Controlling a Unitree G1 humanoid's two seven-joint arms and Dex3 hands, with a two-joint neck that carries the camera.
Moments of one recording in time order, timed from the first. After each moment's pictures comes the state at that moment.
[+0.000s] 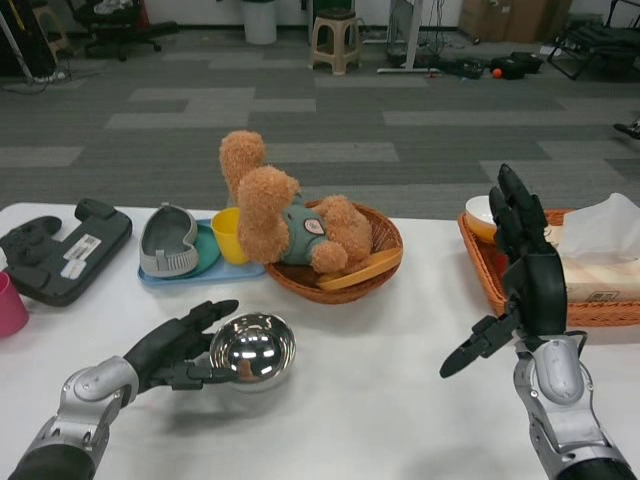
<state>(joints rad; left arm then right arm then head) -0.30 0.21 0.31 0.76 0.22 -0.33 -0.61 -0.31 -0.37 0.12 0.45 0.27 -0.77 -0.11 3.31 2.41</state>
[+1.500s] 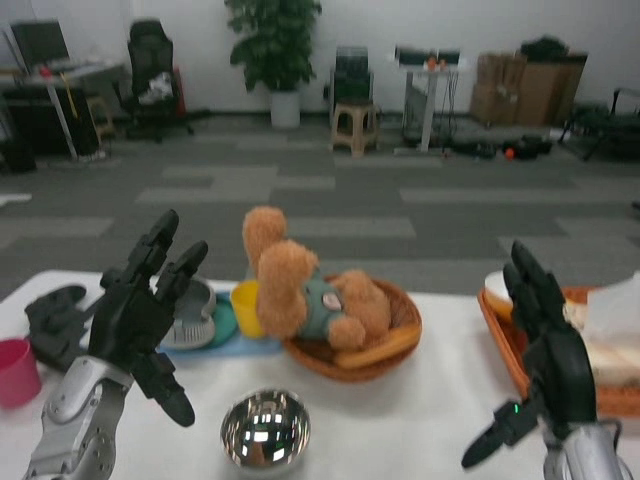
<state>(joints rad) -0.36 0.23 0.29 0.35 -0.44 -0.45 -0.46 -0.31 -0.37 0.13 0.44 0.27 -0.77 -0.11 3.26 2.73</state>
